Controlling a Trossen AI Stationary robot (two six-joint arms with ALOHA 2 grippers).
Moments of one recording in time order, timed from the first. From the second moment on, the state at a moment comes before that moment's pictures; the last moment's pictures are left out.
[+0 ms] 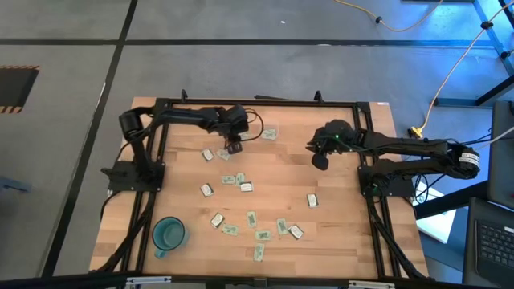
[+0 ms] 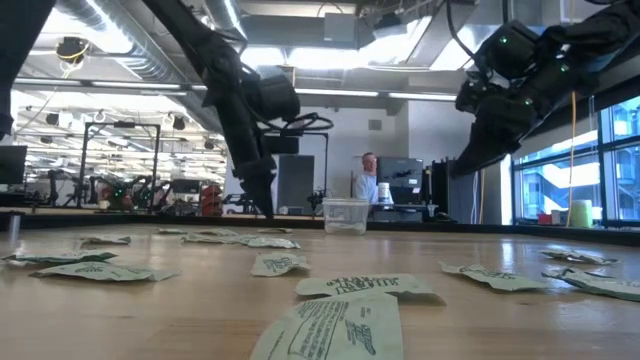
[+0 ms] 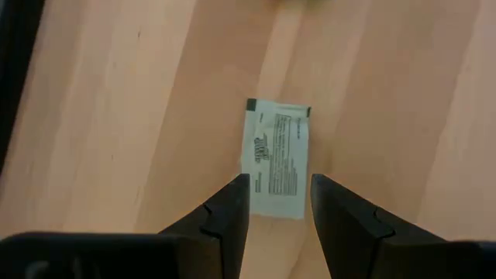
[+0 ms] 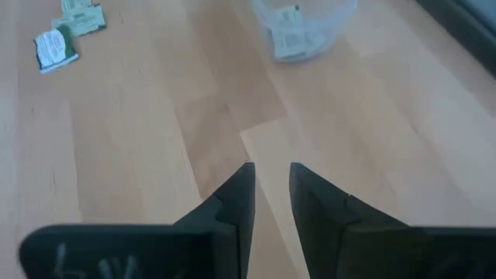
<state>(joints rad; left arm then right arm) 0.48 1.81 1.09 -0.41 -0.05 0.22 -0.41 1.02 0.45 -0.15 -0.05 0.01</state>
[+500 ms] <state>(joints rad) 0.49 1.83 1.09 -0.47 -0.09 0.21 -0.41 1.02 0.44 -0.15 -0.05 0.02</state>
